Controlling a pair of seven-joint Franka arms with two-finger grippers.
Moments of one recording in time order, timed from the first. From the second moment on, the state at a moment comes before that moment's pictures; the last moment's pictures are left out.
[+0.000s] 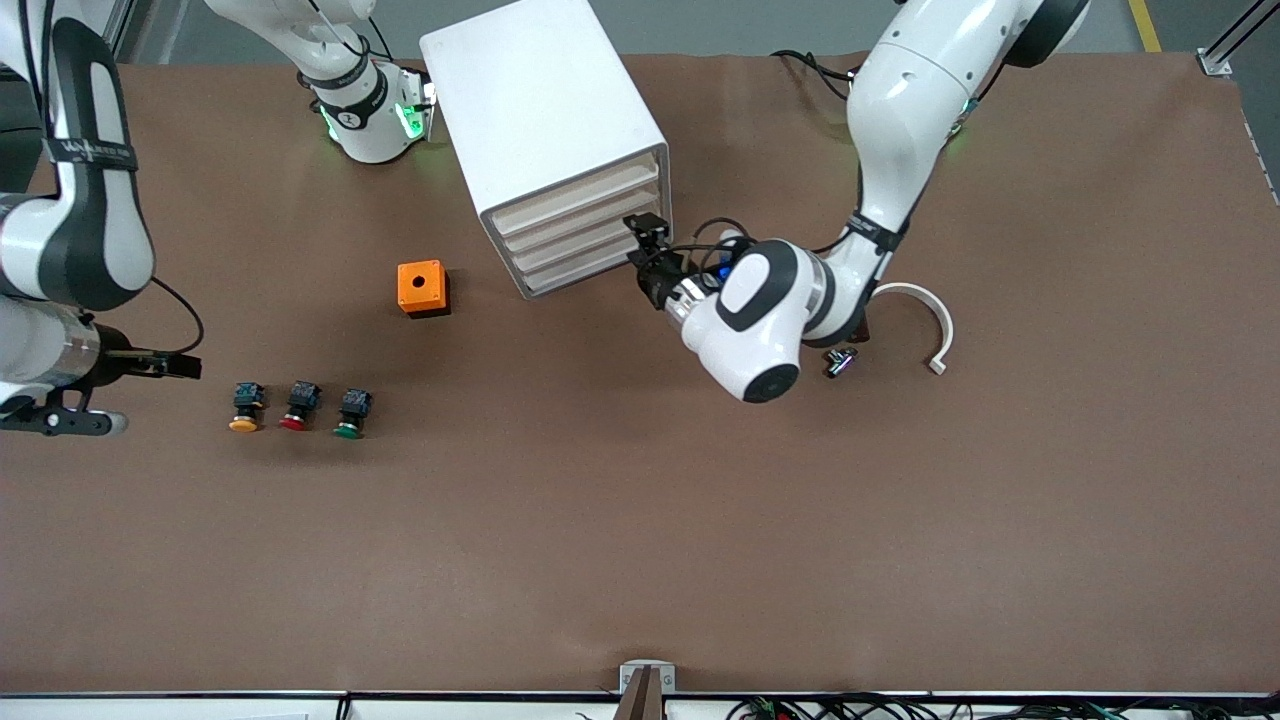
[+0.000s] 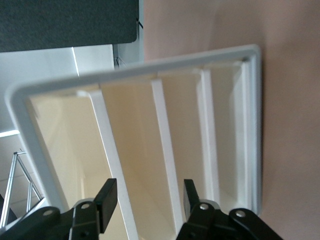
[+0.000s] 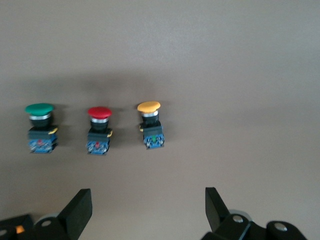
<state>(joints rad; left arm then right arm) -0.56 0.74 -0.12 -1.41 -0.94 1.56 -2.32 -0.04 0.29 -0.14 -1.83 -0.10 1.97 -0.07</state>
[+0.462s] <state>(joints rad) -0.62 0.75 -0.12 -1.40 -0.97 1.57 -2.39 -0.08 0.40 -0.14 -1.99 -0.10 2.30 -0.07</state>
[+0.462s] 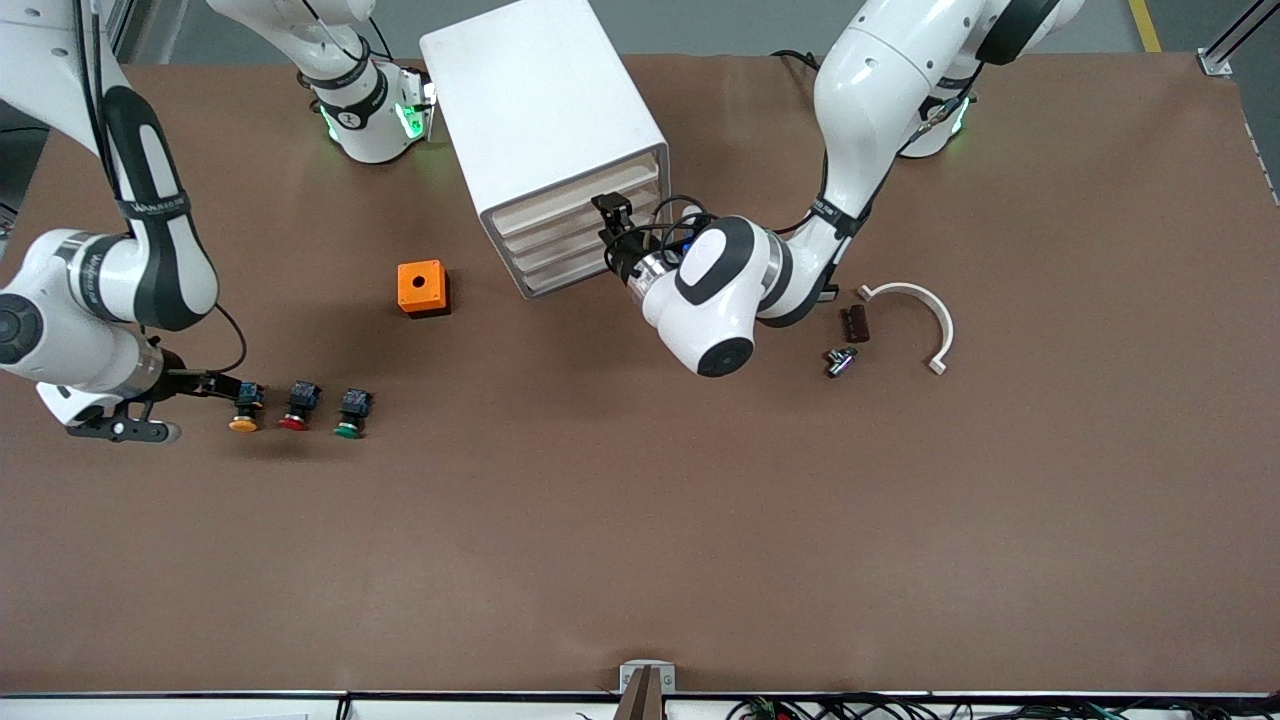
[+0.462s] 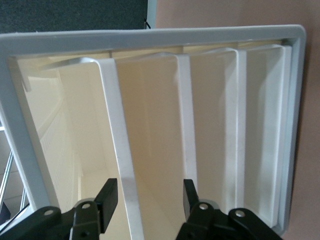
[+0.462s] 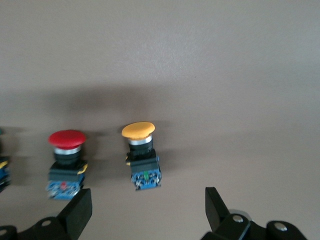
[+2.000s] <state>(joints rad) -0.56 0.76 -0.11 -1.39 -0.99 1.53 -2.42 -0.09 0.52 -0.14 -2.05 -0.10 2.45 -0.16</state>
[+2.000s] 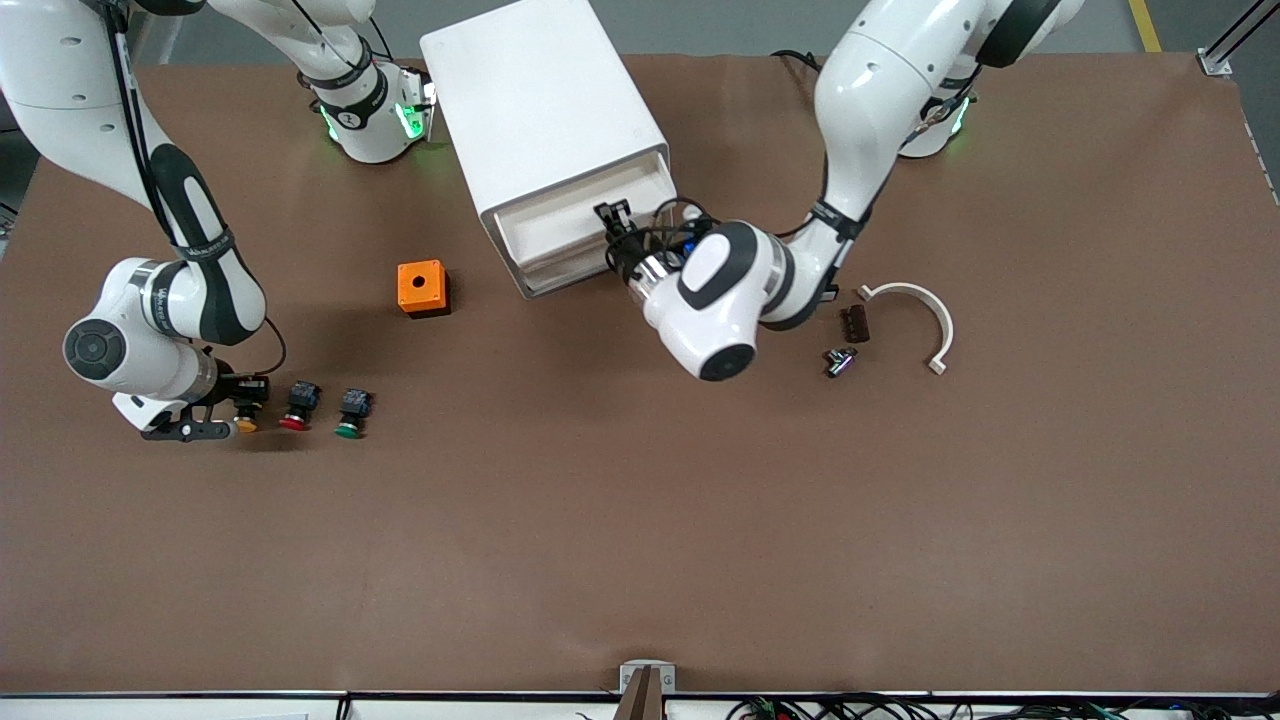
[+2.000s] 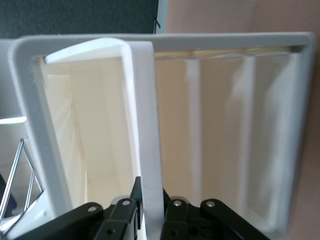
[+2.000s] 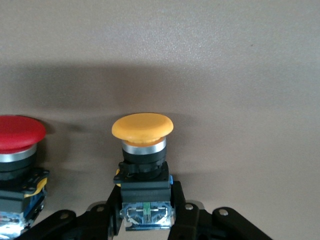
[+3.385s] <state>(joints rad) -0.39 0.76 -0.02 -1.21 -0.71 1.55 -2.19 0.23 0.29 -0.12 -1.54 -0.10 1.37 0.25</state>
